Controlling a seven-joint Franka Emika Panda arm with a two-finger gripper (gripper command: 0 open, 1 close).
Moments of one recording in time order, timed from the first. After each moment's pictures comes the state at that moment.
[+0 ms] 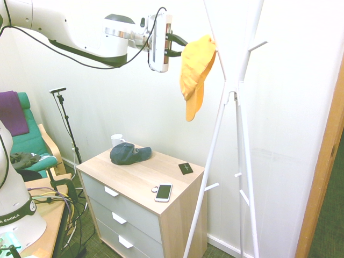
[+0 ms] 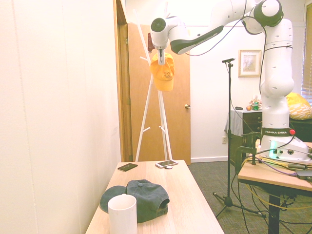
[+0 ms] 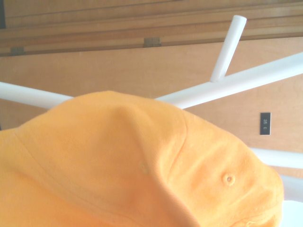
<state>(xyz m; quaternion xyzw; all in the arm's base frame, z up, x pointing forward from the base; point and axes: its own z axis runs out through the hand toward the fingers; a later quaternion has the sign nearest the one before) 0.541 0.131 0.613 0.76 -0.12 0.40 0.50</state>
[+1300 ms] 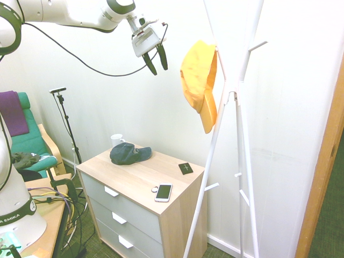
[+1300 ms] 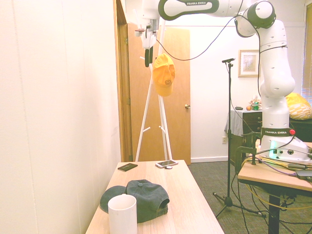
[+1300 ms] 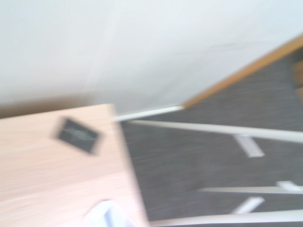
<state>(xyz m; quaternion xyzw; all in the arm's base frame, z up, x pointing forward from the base) 0.535 0.245 0.646 0.96 -0.19 0.16 0.07</state>
